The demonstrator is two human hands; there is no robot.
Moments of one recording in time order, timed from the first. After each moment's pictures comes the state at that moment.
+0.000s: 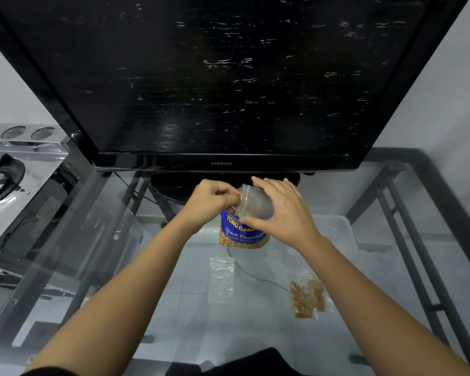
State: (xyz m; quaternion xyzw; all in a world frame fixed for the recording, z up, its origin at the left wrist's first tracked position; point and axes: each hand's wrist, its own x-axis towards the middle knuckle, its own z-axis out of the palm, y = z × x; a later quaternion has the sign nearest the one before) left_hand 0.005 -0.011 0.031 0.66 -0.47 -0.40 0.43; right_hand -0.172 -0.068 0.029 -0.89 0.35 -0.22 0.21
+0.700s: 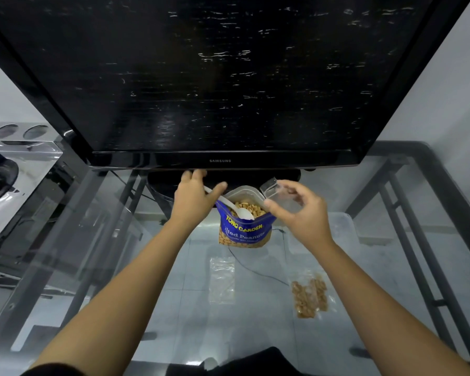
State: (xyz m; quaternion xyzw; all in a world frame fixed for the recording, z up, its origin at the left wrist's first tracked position) left_hand 0.020 -0.021 0.018 0.84 -0.45 -0.12 0.30; right_hand -0.191 -0.079 0.006 -0.72 0.42 -0.38 0.41
